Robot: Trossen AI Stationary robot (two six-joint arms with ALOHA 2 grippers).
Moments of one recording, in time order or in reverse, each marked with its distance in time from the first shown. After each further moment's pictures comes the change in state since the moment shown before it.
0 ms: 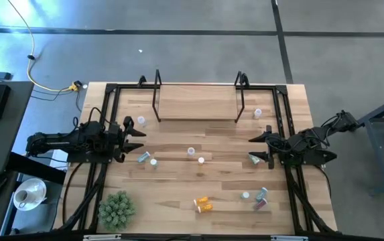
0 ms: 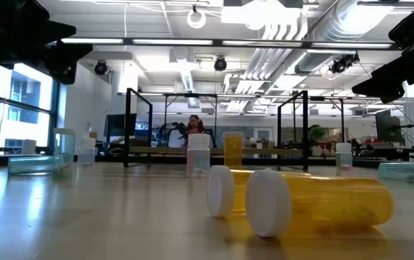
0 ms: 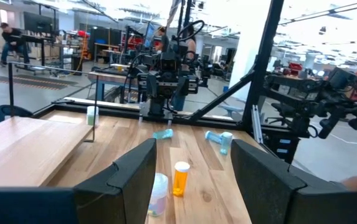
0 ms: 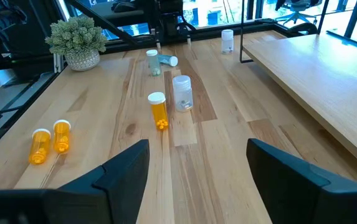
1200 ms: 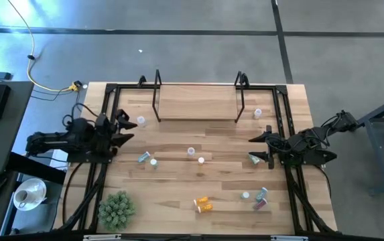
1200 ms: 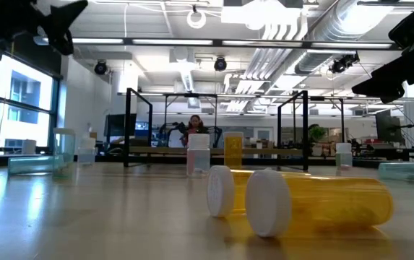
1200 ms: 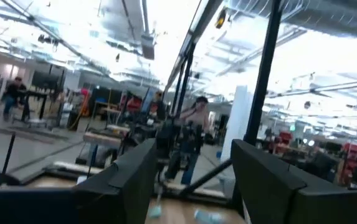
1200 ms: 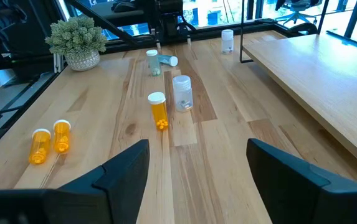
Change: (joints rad) left arm 0.000 0.014 0.072 0.239 -0.059 -0.097; right arm 0.000 0.000 0.000 0.000 0.000 0.000
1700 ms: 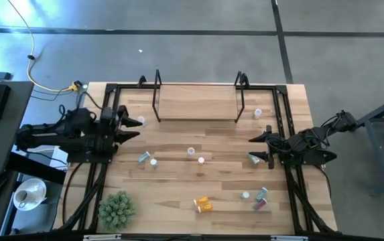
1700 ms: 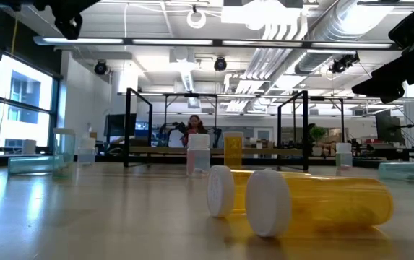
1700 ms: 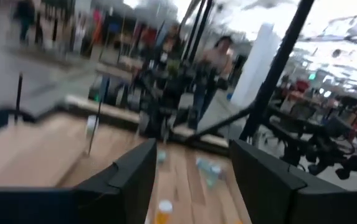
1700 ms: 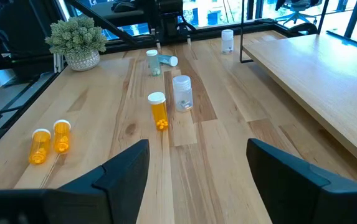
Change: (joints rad) left arm 0.000 0.327 0.365 -0.401 -0.002 -0.070; right arm 0.000 0.000 0.000 0.000 0.000 0.000
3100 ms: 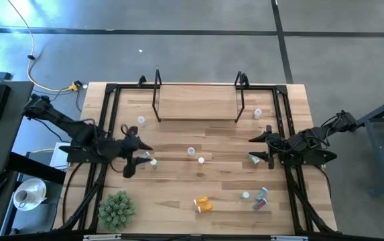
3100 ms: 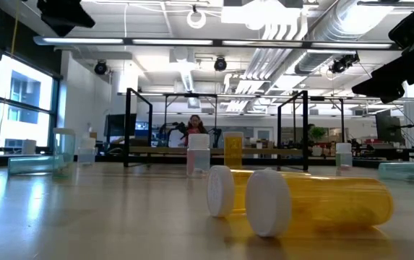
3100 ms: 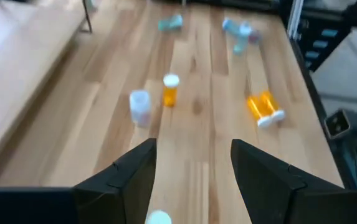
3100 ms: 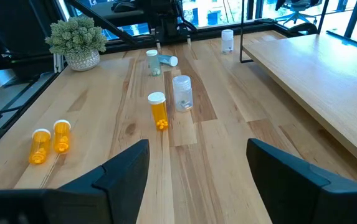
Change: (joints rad) left arm -0.553 0.537 0.298 -0.444 -0.496 -0.123; right arm 0.000 0.000 0.000 0.000 0.000 0.000
